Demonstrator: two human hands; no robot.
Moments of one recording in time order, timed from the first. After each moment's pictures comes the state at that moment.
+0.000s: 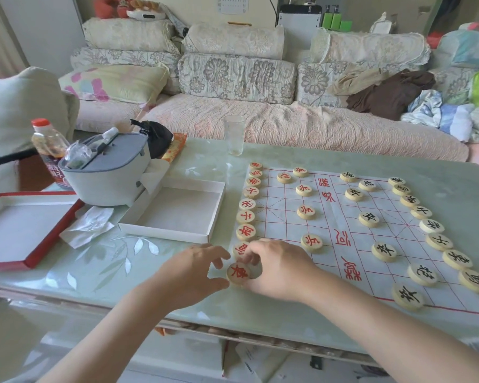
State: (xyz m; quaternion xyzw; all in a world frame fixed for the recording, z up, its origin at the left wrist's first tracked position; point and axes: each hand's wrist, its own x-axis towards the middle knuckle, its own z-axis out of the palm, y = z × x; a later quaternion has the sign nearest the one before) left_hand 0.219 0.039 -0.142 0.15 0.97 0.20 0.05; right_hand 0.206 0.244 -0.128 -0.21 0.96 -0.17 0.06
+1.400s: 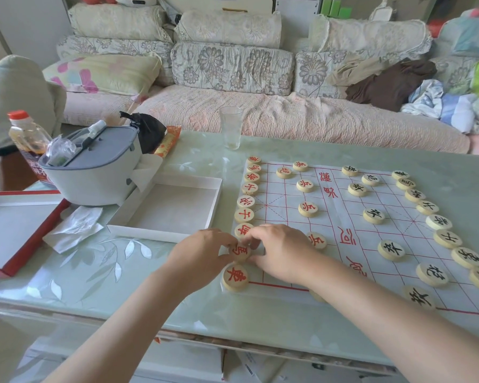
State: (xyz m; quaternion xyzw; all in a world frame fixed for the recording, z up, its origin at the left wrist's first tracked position) left_hand 0.183 0.058 -0.143 0.12 0.97 0.22 0.00; right_hand 0.162 0.248 -0.139 -0.21 0.96 -0.17 0.04
